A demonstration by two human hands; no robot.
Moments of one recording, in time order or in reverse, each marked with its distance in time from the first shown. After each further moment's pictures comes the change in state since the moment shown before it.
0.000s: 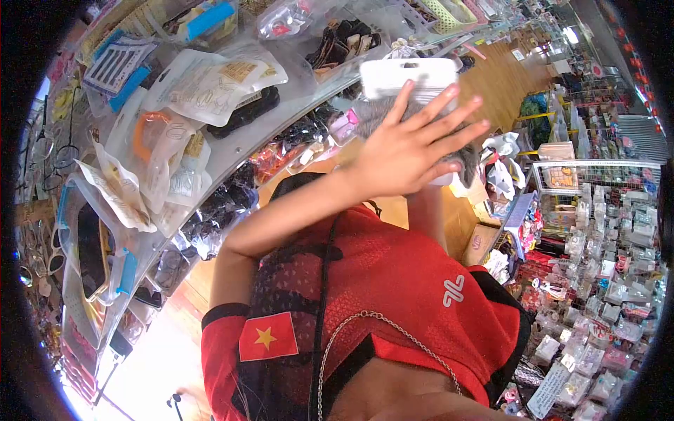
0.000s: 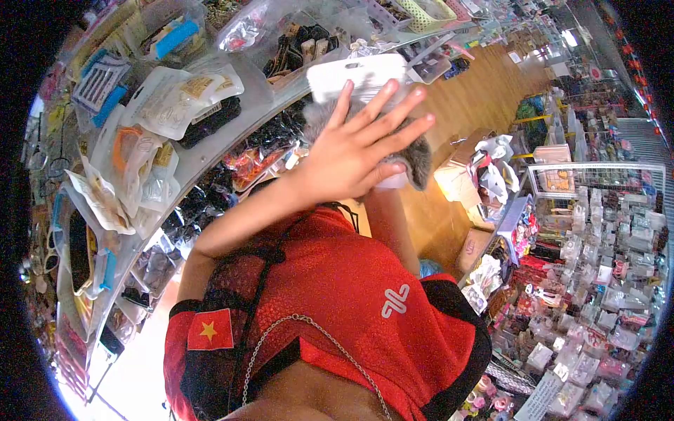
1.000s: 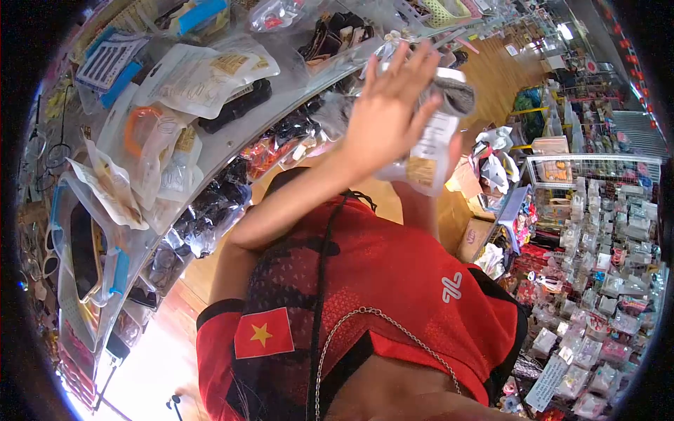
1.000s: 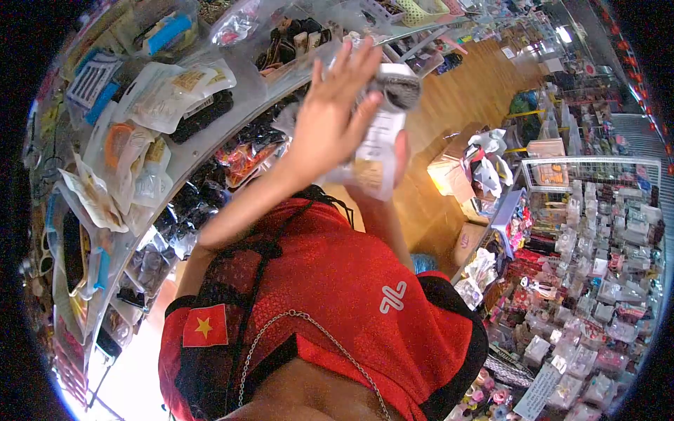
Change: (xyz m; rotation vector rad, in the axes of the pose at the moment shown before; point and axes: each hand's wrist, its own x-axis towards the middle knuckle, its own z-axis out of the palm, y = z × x) left_hand 0.010 -0.021 0.016 -0.200 0.358 -0.243; right_hand -0.033 0.008 0.013 -0.278 0.168 -0.052
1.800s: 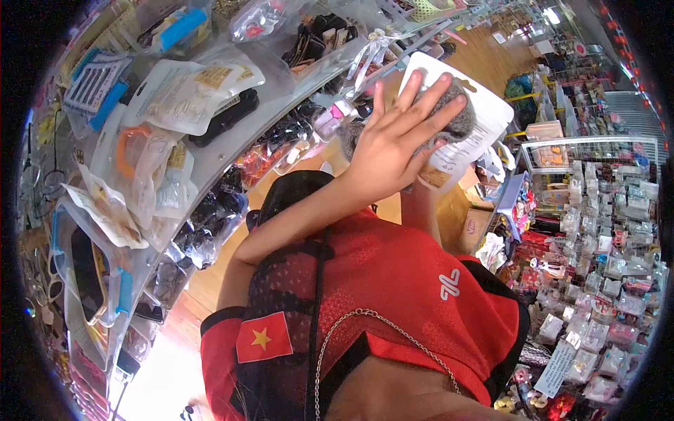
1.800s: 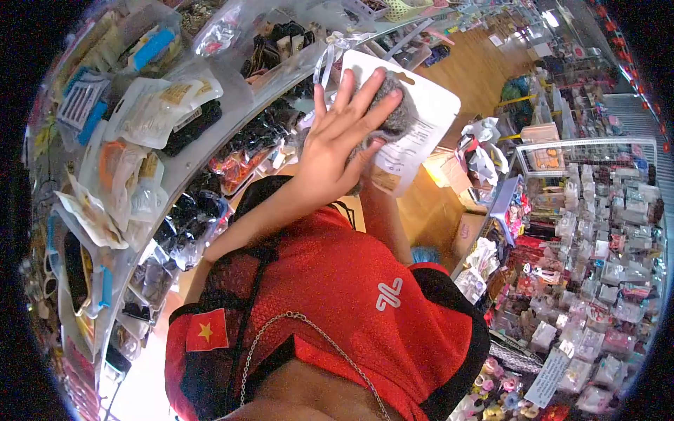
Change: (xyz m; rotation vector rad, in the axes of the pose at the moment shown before) left_hand -0.019 0.026 -0.006 -0.141 -0.137 0.078; right_hand 0.024 -0.009 -0.020 0.216 -0.250 -0.011
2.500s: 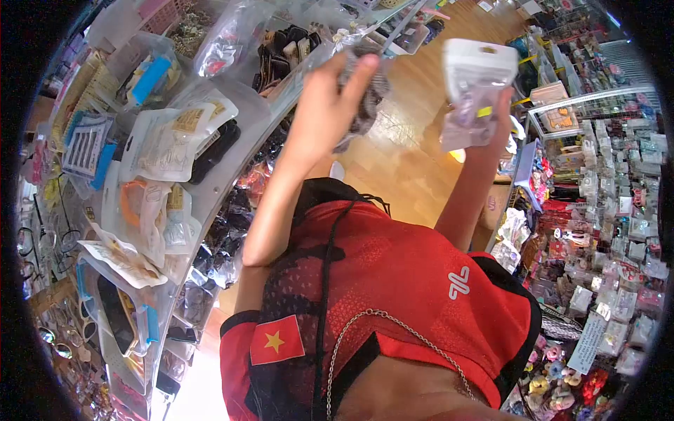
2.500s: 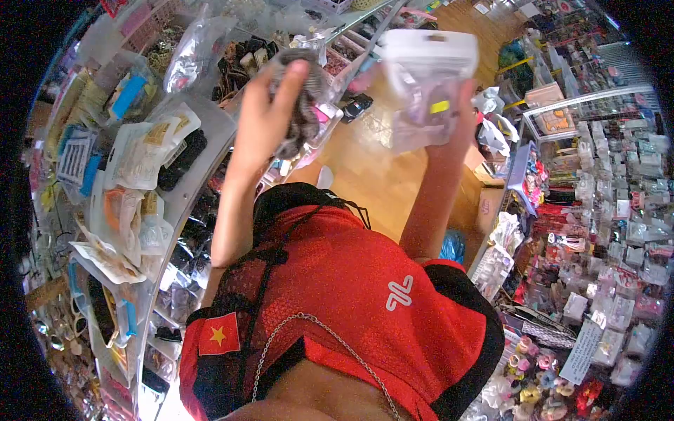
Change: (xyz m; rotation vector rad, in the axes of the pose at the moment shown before) left_hand 0.044 -0.038 -0.028 -0.197 -0.041 -0.432; right_hand 0.017 -0.102 -0.034 -0.372 0.304 -0.166
